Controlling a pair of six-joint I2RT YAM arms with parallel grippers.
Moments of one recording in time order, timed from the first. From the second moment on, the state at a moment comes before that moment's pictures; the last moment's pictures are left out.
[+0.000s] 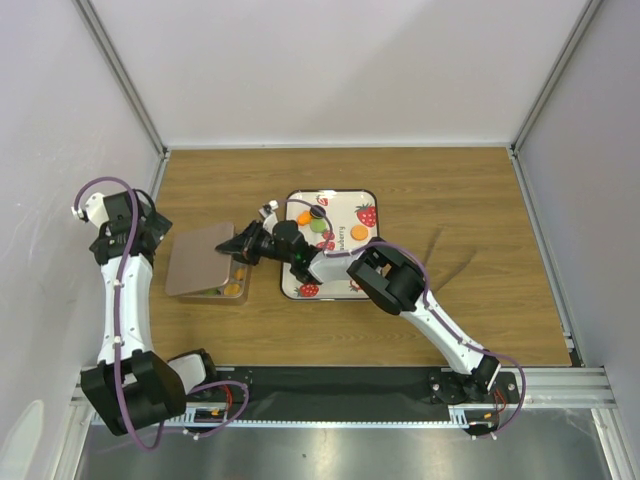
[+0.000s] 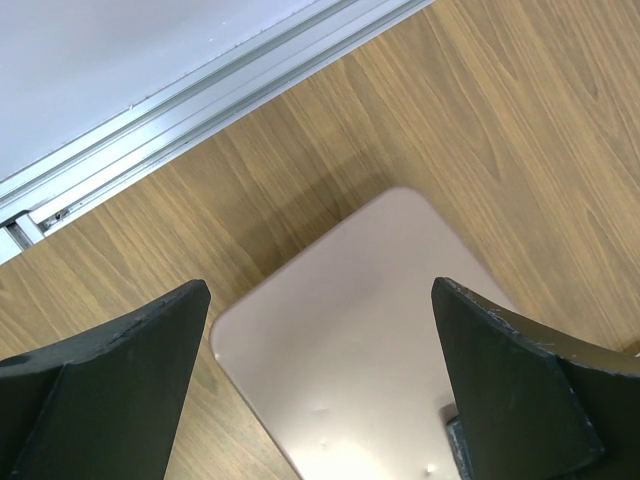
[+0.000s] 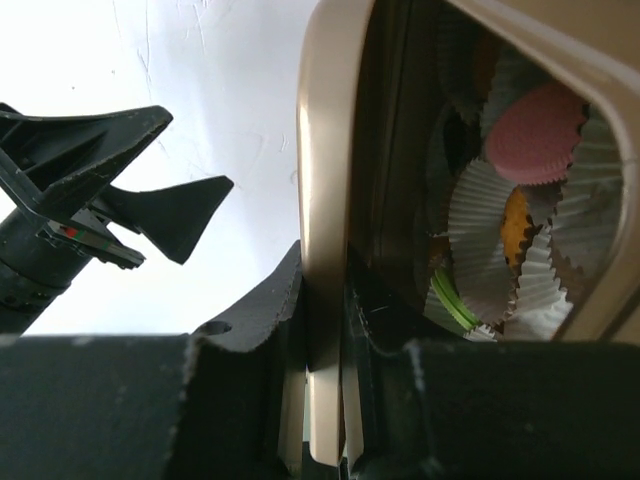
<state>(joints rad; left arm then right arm) 0.32 1.12 1.03 -0.67 -0.35 -0.61 0.96 2.53 1.71 0.82 -0.31 1.51</state>
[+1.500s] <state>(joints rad) 0.32 1.31 0.92 -0.54 -0.30 -0.60 0.92 2.43 1.43 0.96 -0.31 1.51</state>
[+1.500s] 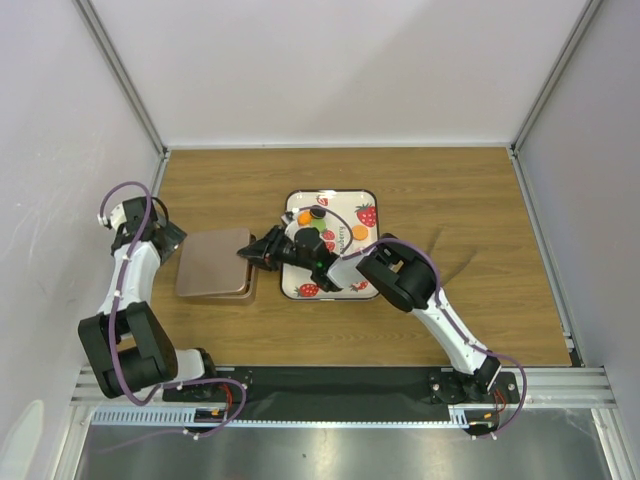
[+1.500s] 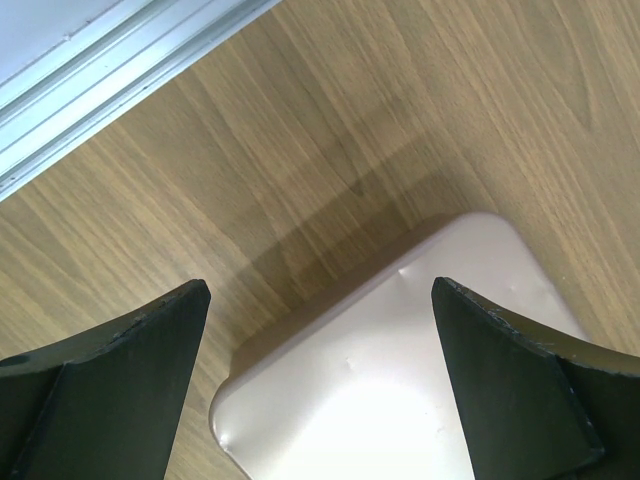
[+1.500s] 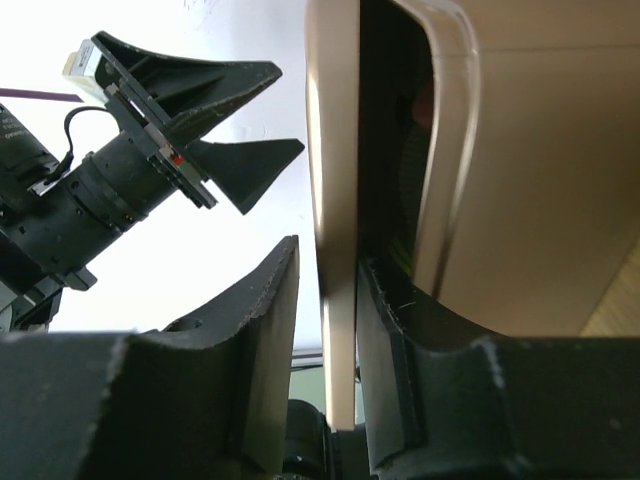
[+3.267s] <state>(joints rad) 0.31 1.49 0.91 -0.34 -0.07 -0.58 0.90 2.24 1.21 0.81 -0.26 1.26</state>
